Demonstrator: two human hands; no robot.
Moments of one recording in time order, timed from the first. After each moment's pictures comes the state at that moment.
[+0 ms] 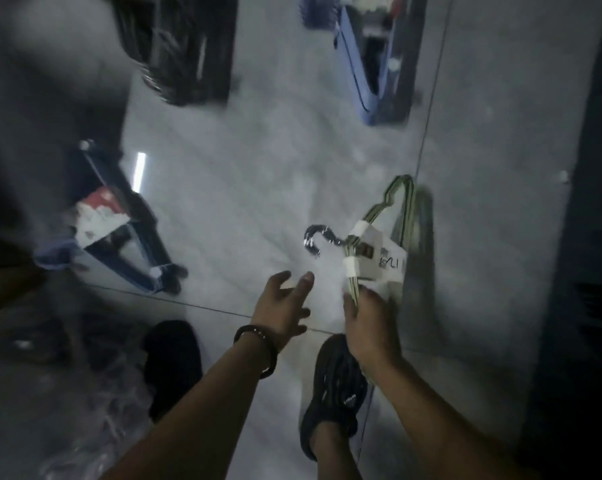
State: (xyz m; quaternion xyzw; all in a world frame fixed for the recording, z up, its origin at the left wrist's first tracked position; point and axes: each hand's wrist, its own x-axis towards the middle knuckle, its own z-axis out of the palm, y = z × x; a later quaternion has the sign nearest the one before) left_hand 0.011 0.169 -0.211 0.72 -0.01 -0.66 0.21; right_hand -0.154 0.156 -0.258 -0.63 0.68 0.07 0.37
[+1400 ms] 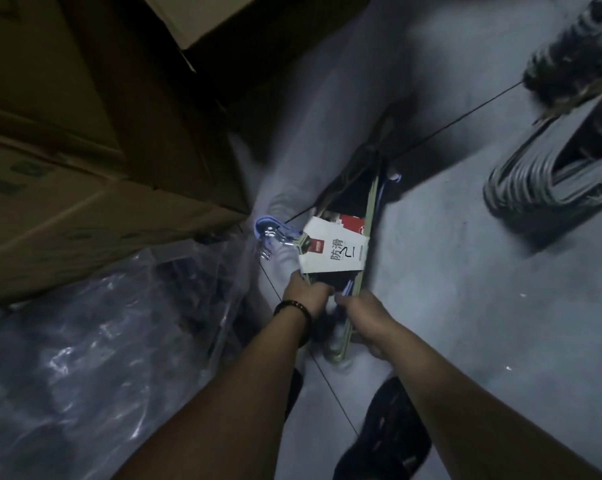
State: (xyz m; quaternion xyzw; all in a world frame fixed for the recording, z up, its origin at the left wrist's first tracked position) left_hand 0.376 0.249 -0.354 0.76 0.26 -0.47 0.36; right_hand 0.308 0.138 -0.347 -0.54 0.50 0.37 0.57
